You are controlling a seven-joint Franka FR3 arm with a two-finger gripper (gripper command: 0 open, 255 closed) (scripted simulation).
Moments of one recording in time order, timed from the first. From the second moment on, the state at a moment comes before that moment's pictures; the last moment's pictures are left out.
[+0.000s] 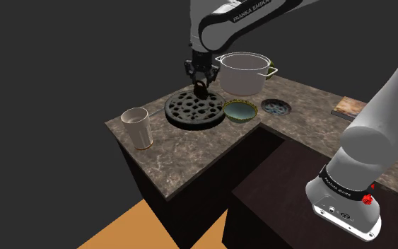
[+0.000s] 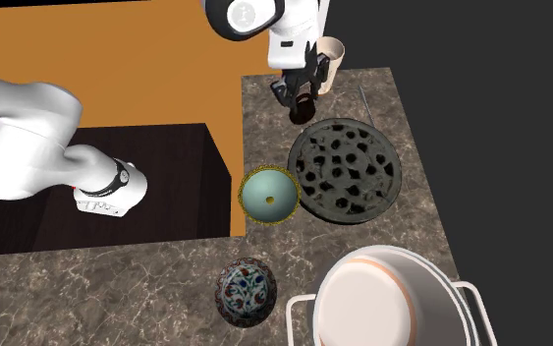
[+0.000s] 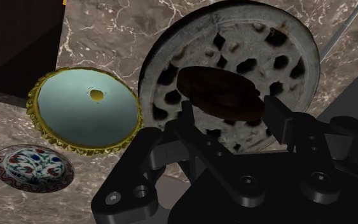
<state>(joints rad) -0.22 0.01 0.45 -2.08 -0.19 2.24 1.38</state>
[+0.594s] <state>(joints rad) -0.29 -0.23 0.32 -2.30 -0.05 2.28 1.10</state>
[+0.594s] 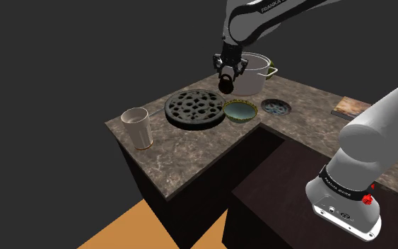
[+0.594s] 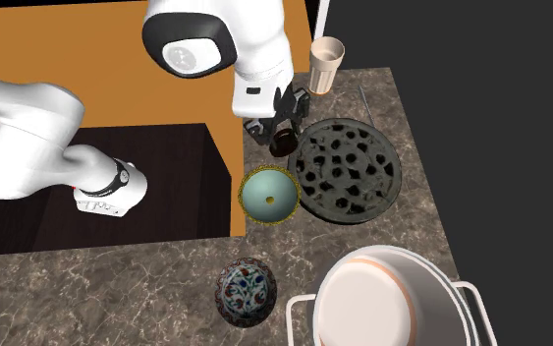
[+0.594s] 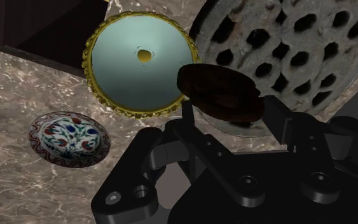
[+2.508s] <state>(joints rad) -0.36 -0.20 0.22 -2.55 -0.06 2.56 0.95</state>
